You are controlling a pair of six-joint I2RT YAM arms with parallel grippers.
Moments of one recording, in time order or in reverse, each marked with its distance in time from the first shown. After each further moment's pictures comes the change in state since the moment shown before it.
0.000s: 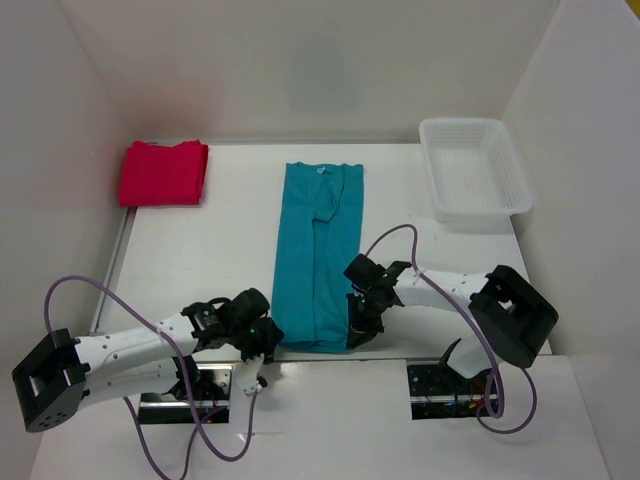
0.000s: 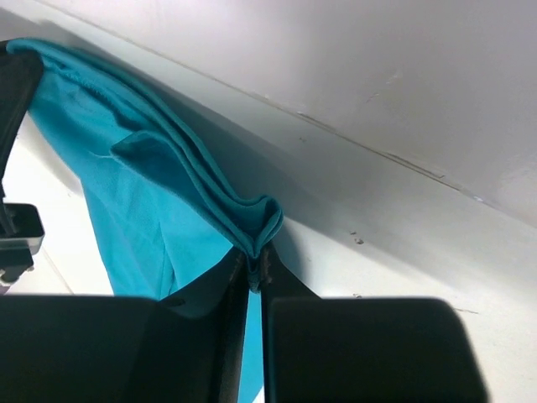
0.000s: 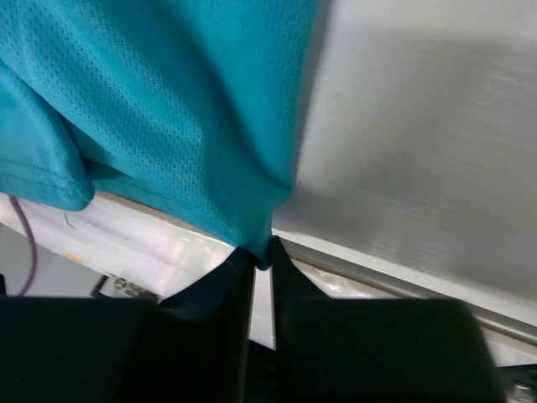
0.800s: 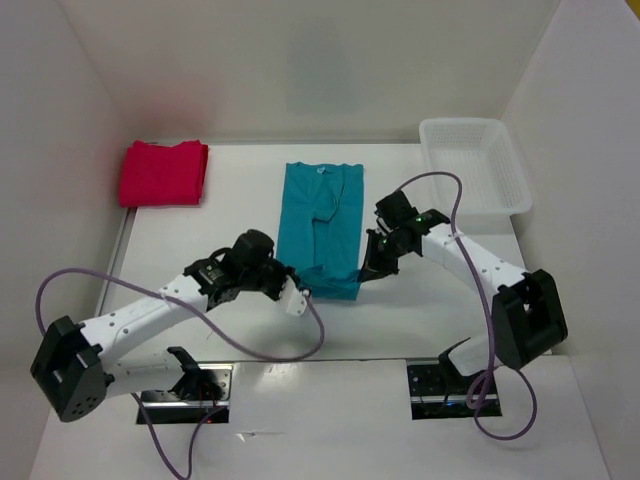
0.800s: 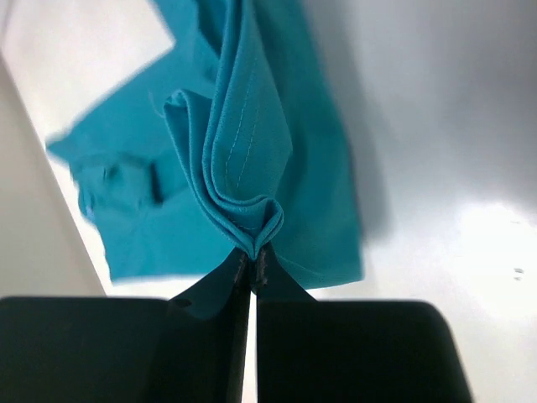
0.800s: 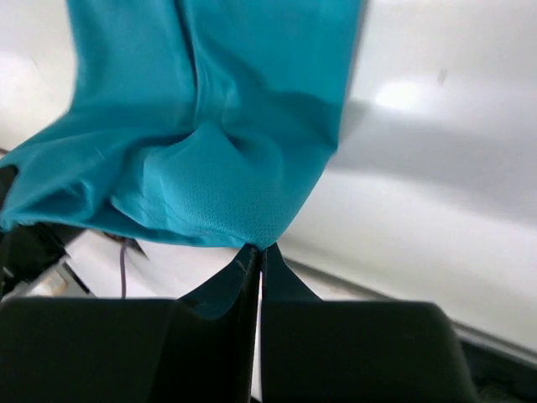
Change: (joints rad) left arm 0.166 0.125 0.349 0.061 -0.065 -0.669; right arm -0.328 -0.061 0.306 -0.201 0.032 -0.224
